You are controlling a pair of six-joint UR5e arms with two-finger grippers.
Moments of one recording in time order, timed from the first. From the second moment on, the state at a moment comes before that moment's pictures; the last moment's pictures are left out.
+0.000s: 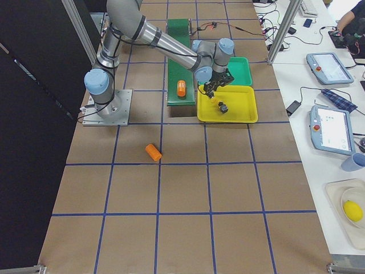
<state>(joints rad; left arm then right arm) -1.50 -1.66 -1.55 -1.48 1.61 0.07 1.51 -1.13 1.69 -2.02 -1.64 0.84</state>
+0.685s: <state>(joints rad) -1.50 -1.68 -1.53 -1.48 1.60 0.06 1.62 -1.44 1.72 -1.63 -1.61 1.02</state>
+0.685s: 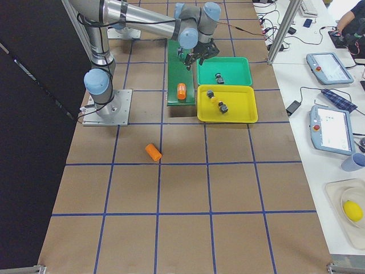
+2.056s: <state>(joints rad) -1.50 -1.65 -1.53 -1.48 1.60 0.08 1.82 -1.46 2.01 -2.00 -1.43 1.45</state>
